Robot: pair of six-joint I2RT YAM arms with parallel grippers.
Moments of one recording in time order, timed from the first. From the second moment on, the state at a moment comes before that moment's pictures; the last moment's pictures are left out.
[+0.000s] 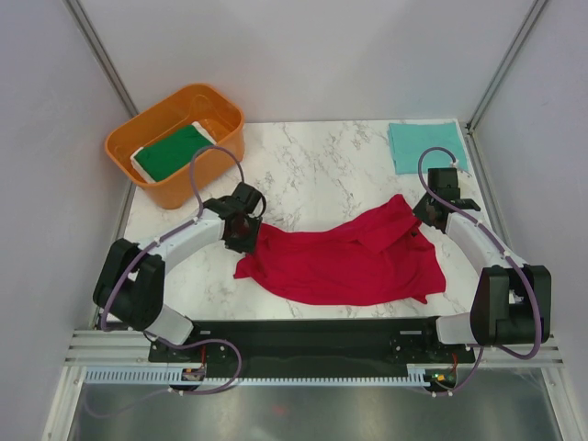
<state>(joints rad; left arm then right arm) -0.51 1.50 0.97 -0.69 -0.09 -0.27 0.02 1.38 0.89 -0.40 0.24 0.64</state>
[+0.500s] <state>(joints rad) -0.51 1.63 0.97 -0.61 -0.08 -0.16 0.01 1.38 0.89 -0.40 0.21 0.63</state>
